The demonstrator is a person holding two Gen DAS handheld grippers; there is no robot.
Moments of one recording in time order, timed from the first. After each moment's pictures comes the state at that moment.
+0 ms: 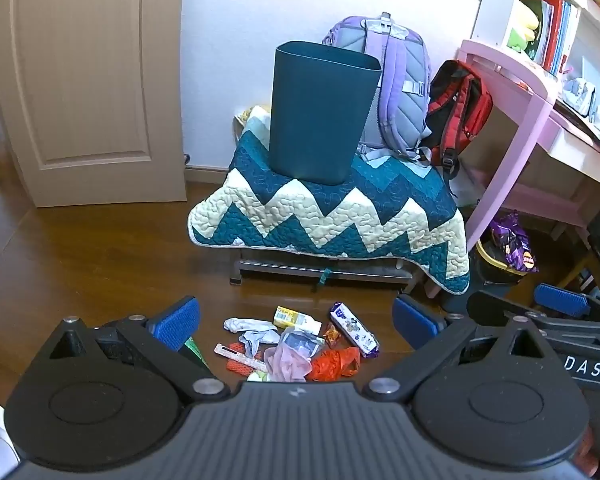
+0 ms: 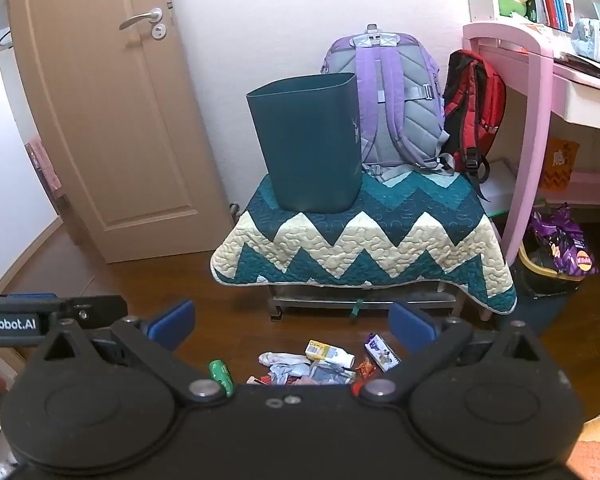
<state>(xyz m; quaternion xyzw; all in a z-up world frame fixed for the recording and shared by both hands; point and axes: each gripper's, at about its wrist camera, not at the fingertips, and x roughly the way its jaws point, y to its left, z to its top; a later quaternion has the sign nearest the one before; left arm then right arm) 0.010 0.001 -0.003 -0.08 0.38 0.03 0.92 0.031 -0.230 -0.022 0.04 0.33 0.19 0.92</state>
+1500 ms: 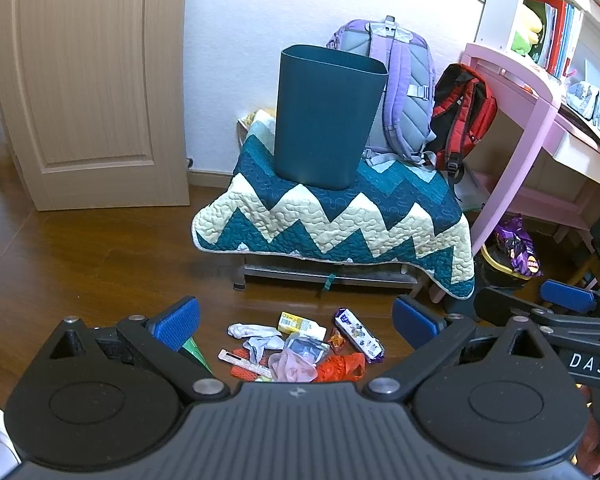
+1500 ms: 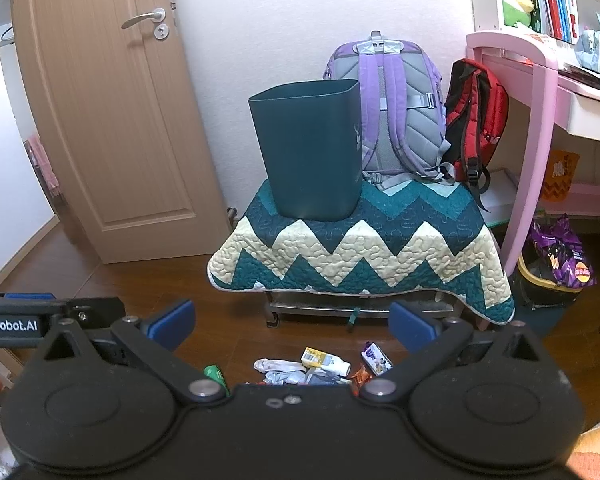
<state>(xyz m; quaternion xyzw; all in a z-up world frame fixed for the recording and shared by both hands) 0.011 0.005 0.000 -0.08 0.37 0.04 0.92 0.038 -0.229 -0.018 0.03 0.33 0.19 0.93</state>
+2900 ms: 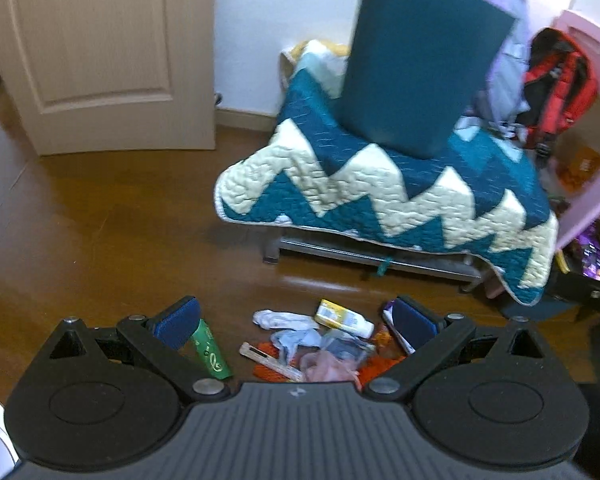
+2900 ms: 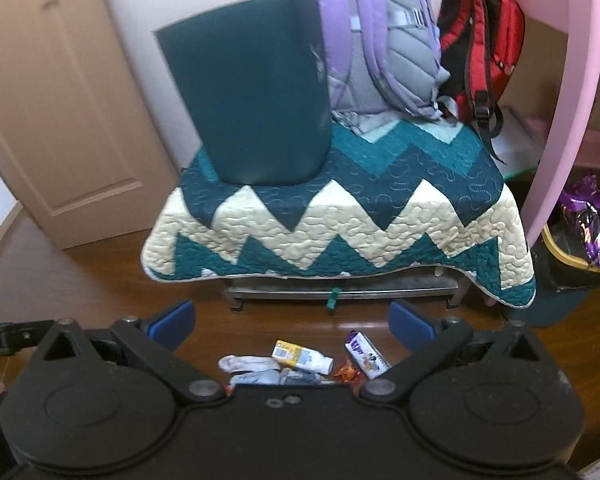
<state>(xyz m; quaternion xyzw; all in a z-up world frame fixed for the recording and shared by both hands) 0.184 0.090 -0.119 -0.12 0.47 0.09 0.87 0.238 -0.220 -0.124 0.04 0.42 0.15 0.89</state>
